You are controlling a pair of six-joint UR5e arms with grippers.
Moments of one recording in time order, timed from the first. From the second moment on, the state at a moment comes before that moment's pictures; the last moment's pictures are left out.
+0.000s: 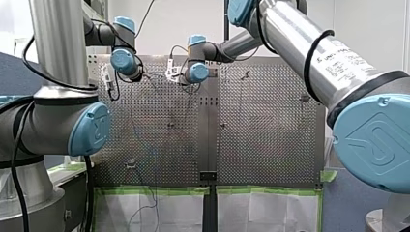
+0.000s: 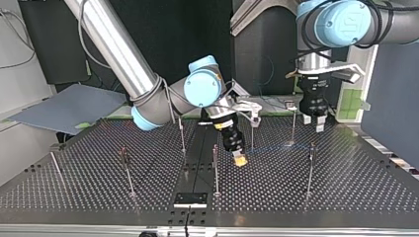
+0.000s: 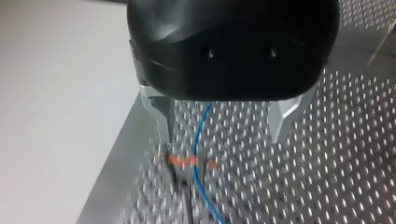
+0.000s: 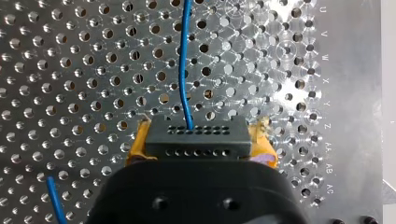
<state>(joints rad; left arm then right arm) 0.00 -1.39 -2.00 -2.87 -1.70 -1.79 2.44 -0.82 0.83 -0.07 1.66 1.67</state>
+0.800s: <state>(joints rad) -0.07 -1.49 -1.96 -2.69 -1.70 -1.69 2.44 -0.82 0.83 -0.07 1.66 1.67</state>
